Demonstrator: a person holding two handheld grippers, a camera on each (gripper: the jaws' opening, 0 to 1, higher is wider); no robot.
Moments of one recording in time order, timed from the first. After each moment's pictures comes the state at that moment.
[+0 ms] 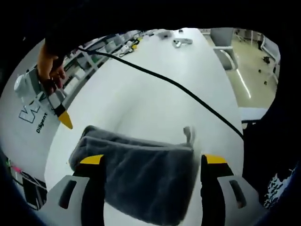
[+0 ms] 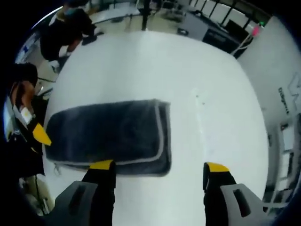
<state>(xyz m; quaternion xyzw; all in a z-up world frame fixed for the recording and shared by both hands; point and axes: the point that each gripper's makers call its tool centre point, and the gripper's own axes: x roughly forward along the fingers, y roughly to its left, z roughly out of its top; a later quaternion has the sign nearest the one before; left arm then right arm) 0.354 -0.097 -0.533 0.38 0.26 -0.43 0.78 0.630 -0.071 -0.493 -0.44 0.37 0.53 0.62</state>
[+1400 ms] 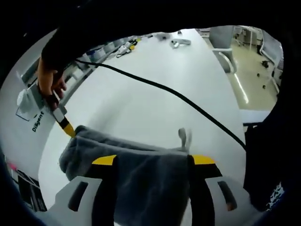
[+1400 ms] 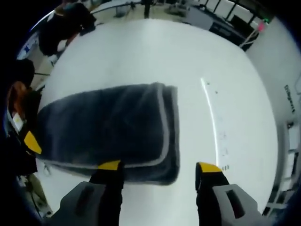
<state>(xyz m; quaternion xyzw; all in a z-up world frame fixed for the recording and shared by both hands) 0.354 -0.110 -0.554 0.36 0.26 -0.44 0.78 0.607 -0.071 -0.558 -0.45 0.40 0.52 0.60</state>
